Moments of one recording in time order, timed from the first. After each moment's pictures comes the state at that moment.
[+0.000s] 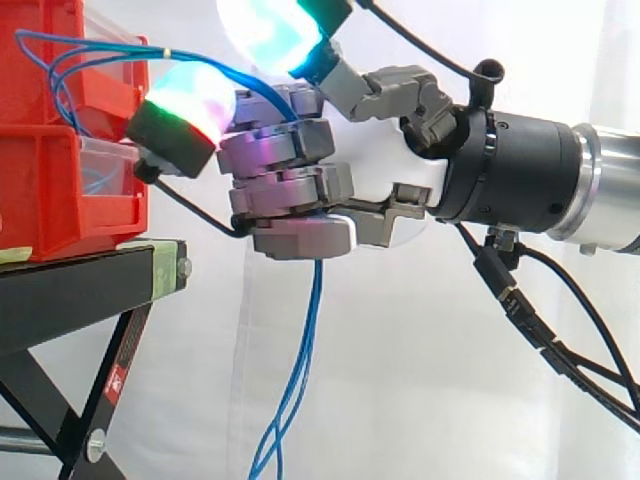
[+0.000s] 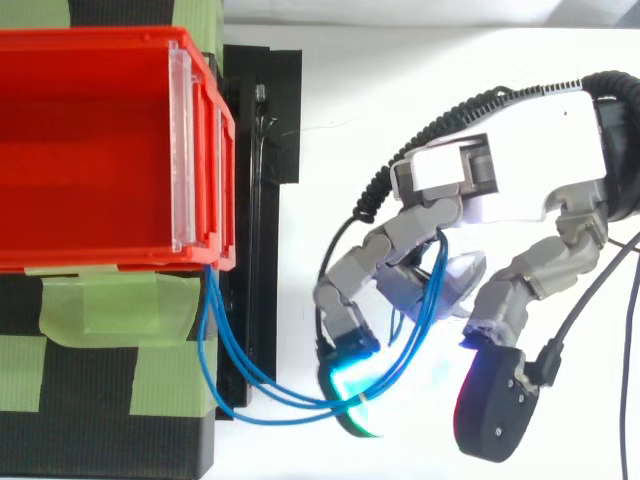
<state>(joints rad) 0.05 -2.05 -1.66 -2.40 -1.78 -0.05</state>
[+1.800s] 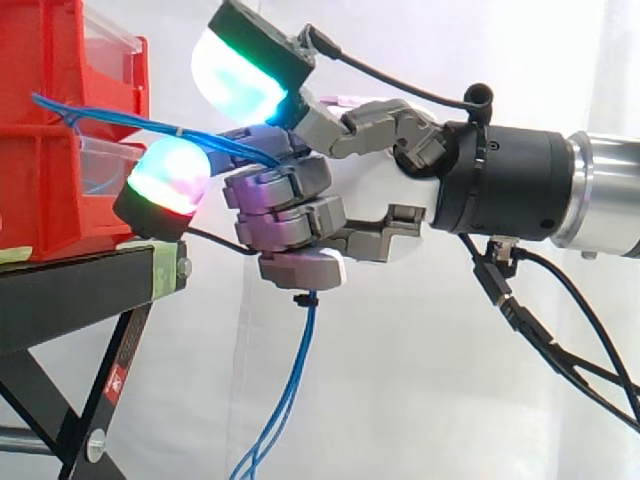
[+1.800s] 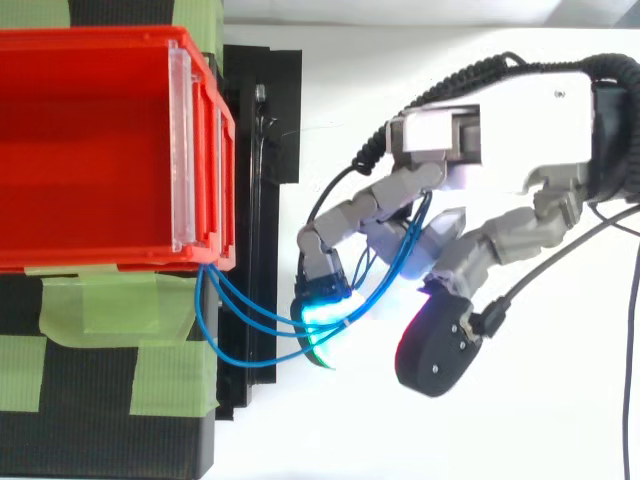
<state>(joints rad) 0.06 -2.05 -1.66 -2.45 -1.67 -0.21</state>
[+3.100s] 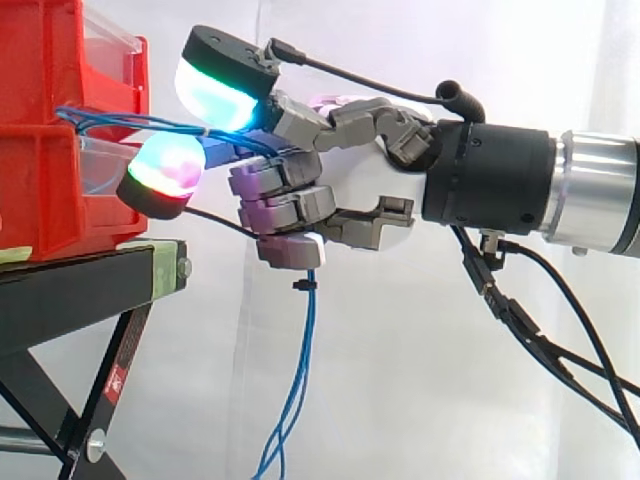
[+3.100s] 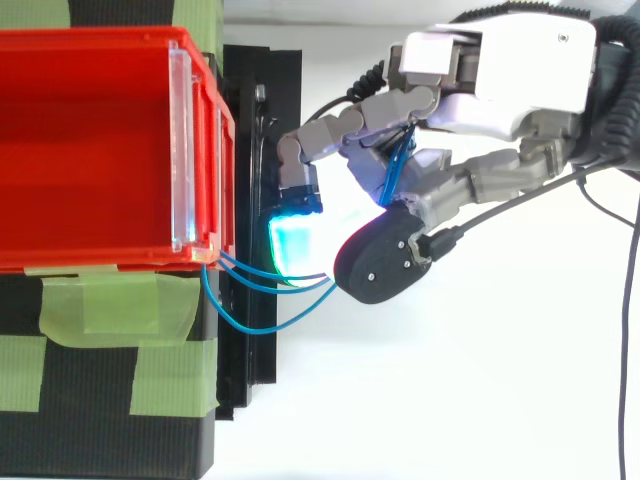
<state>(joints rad) 0.07 -2.05 -1.66 -2.42 -1.49 -0.23</state>
